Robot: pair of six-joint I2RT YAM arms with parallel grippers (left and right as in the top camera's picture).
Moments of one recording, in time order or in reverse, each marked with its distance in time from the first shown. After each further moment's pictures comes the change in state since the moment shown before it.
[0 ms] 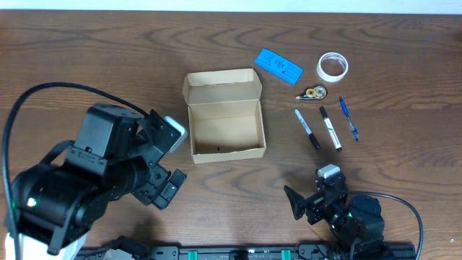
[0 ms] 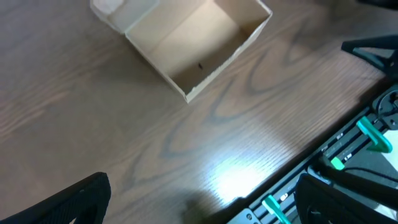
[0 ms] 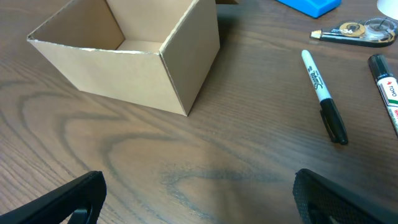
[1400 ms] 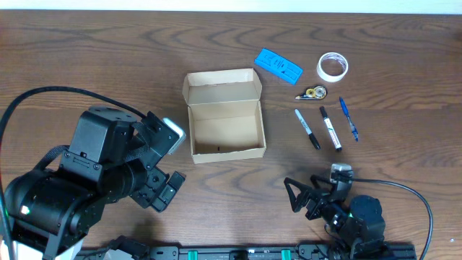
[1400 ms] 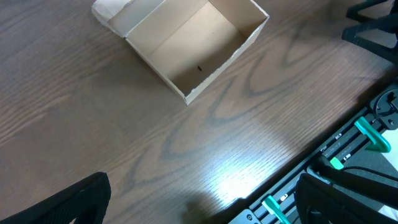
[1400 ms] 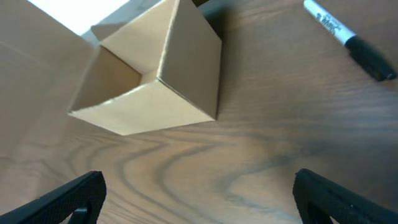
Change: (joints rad) left arm 0.000 -0.013 0.004 -0.003 0.003 0.005; right arm 0.000 0.000 0.000 0.034 -0.035 0.512
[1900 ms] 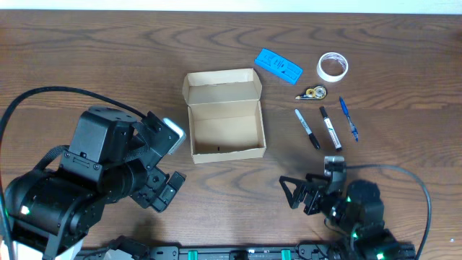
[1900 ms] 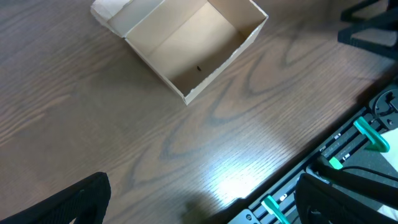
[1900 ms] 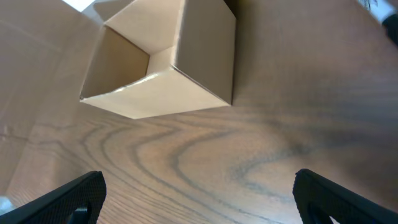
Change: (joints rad) left arm 0.000 0.000 0.000 -0.001 0.003 0.000; right arm 0.000 0.297 0.118 0.055 -0.074 -0.050
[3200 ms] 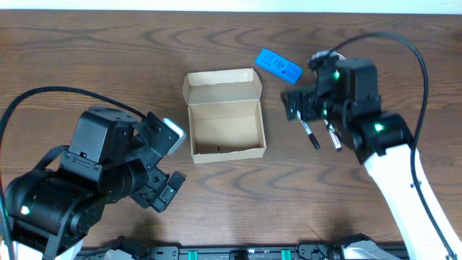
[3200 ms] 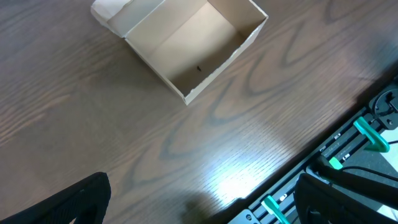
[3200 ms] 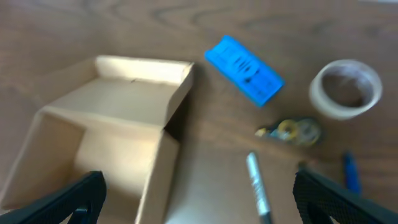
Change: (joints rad) left arm 0.000 0.000 0.000 0.000 0.000 0.000; right arm -0.007 1.006 0.935 -0.098 0.280 -0.453
